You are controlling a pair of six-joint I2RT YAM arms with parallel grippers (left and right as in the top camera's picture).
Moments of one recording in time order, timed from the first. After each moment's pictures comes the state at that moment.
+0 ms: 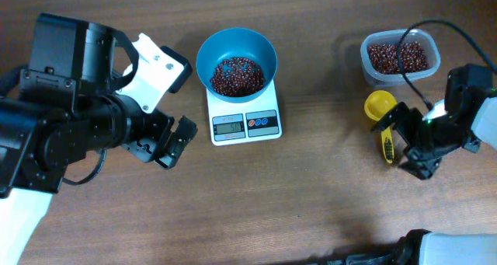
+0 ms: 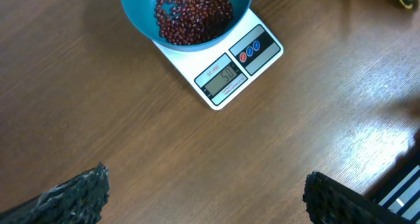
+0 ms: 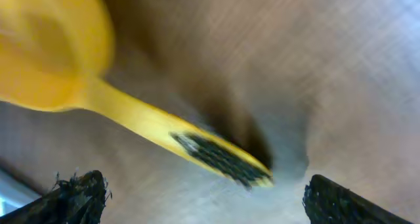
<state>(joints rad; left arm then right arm) -0.35 1.19 1.32 -1.15 0.19 0.33 -0.41 1.48 0.73 -0.76 -0.33 0.58</state>
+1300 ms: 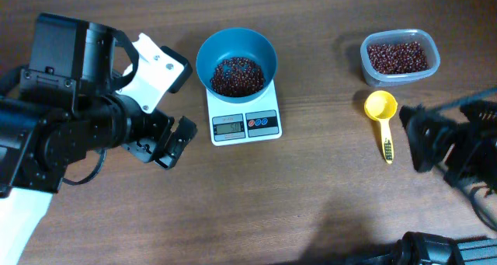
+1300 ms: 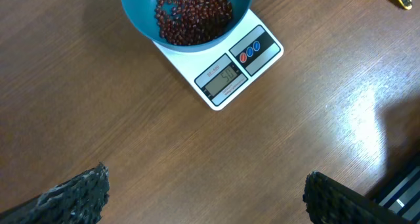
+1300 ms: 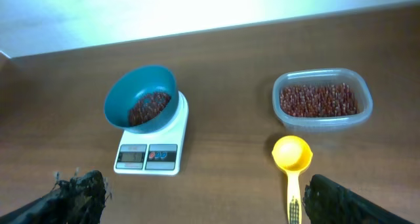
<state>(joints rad) -0.35 1.19 1.32 -1.15 0.19 0.33 -0.29 0.55 1.09 -1.08 -0.46 -0.01</state>
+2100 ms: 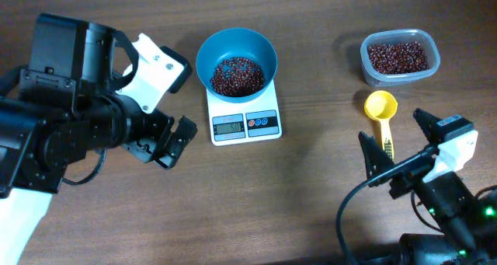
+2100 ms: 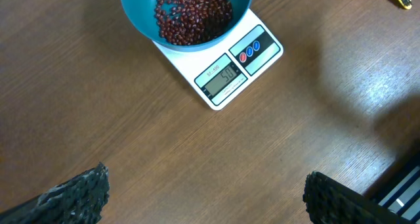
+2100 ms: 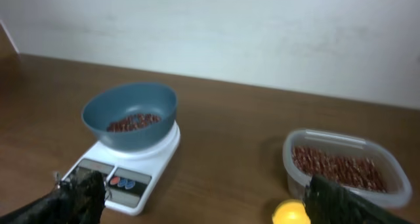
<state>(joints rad) -0.35 1.19 1.32 -1.15 0.19 0.33 -0.16 0.01 0.34 -0.48 -0.45 -0.07</state>
